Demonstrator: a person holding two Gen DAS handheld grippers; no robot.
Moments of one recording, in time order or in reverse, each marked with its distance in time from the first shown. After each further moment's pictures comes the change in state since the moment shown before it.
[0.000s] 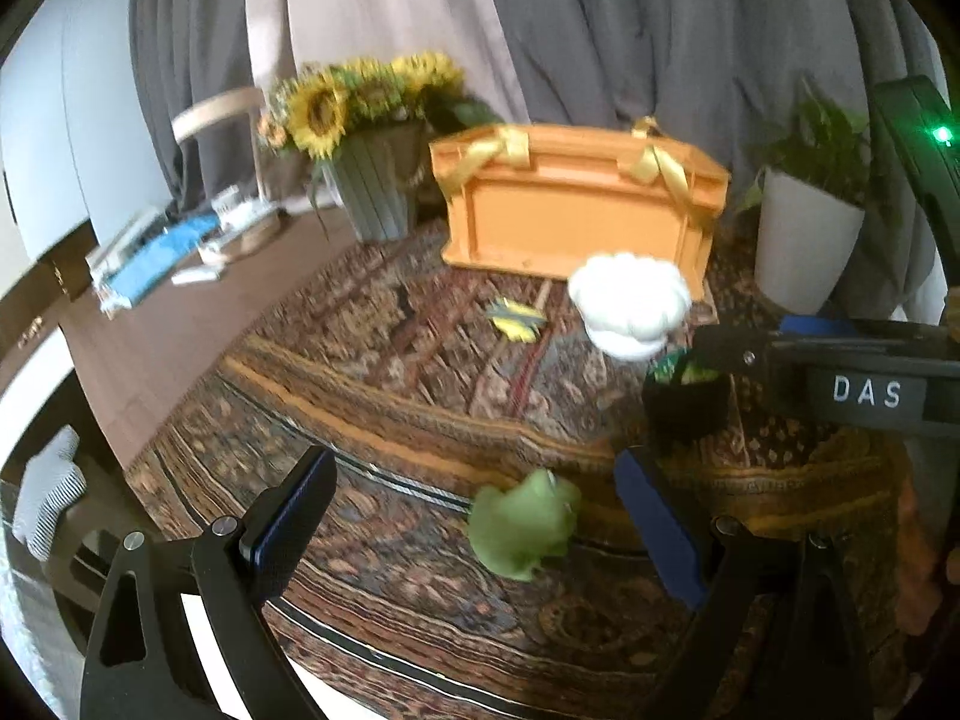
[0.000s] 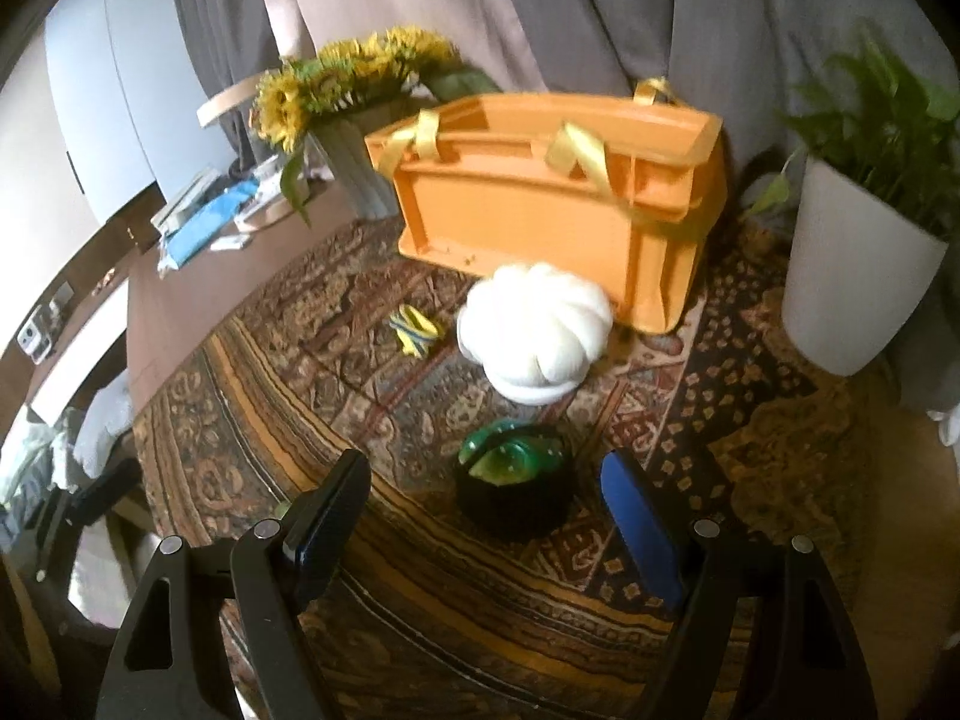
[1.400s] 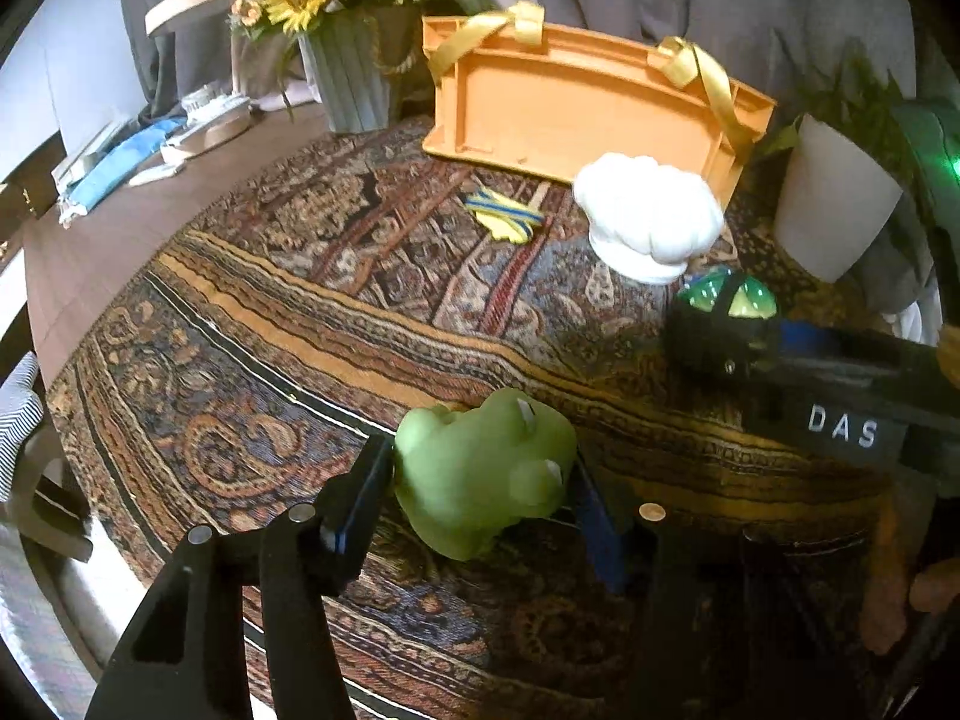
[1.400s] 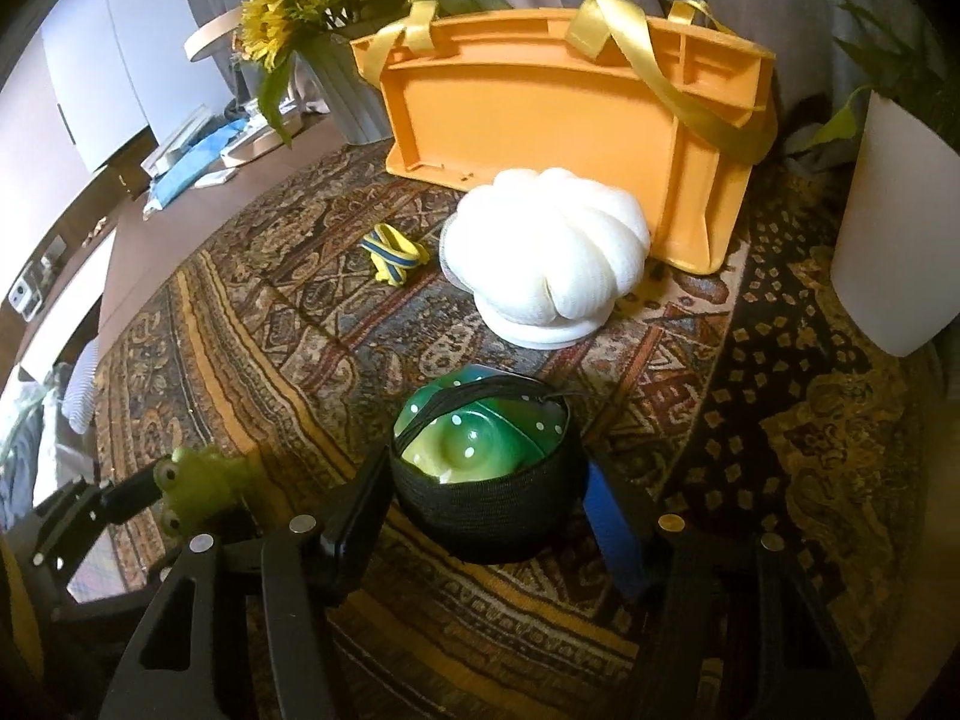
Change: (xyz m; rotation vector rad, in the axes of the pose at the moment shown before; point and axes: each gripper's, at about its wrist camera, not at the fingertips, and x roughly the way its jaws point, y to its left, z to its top) left arm 0.058 0.000 -0.012 -0.088 0.163 -0.058; right arm 0.057 -0.006 -0.013 -0.050 0.108 0.000
